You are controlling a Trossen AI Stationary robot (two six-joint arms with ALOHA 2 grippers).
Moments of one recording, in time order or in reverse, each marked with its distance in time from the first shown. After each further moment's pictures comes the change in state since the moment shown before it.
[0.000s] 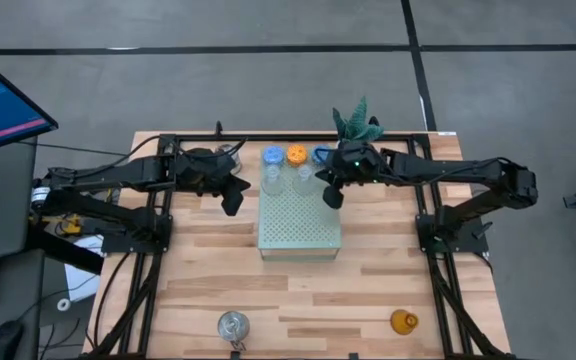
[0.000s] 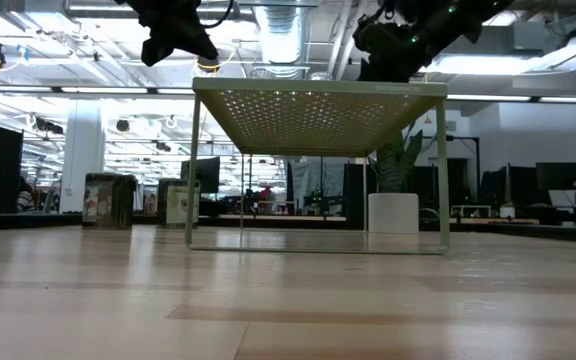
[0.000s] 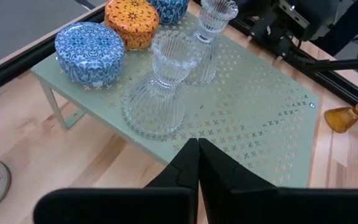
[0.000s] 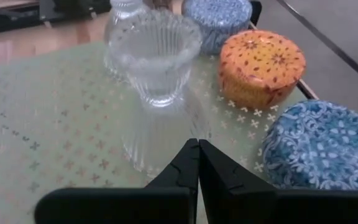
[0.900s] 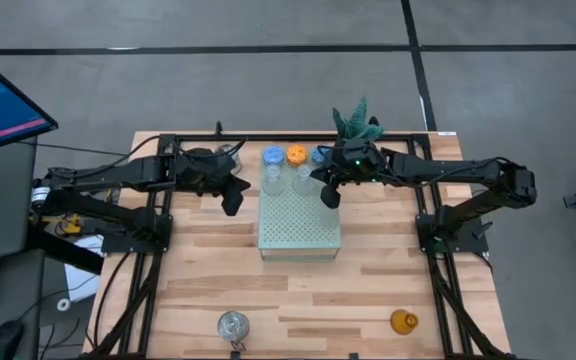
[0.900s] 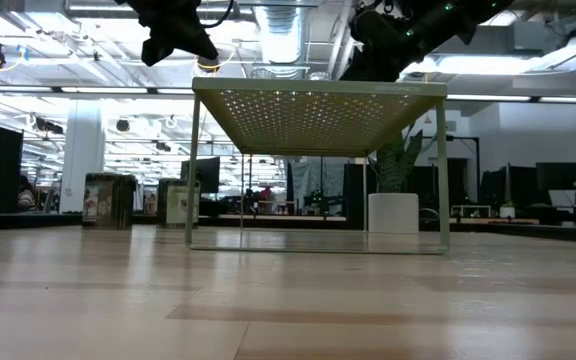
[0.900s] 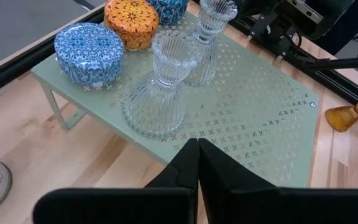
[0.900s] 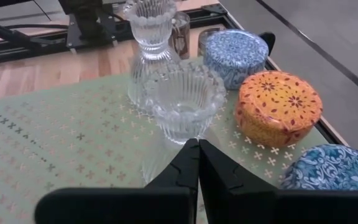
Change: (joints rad) left arm 0.000 0.000 0.000 0.000 0.000 0.006; right arm 0.003 0.008 0.000 0.106 -0.054 -0.016
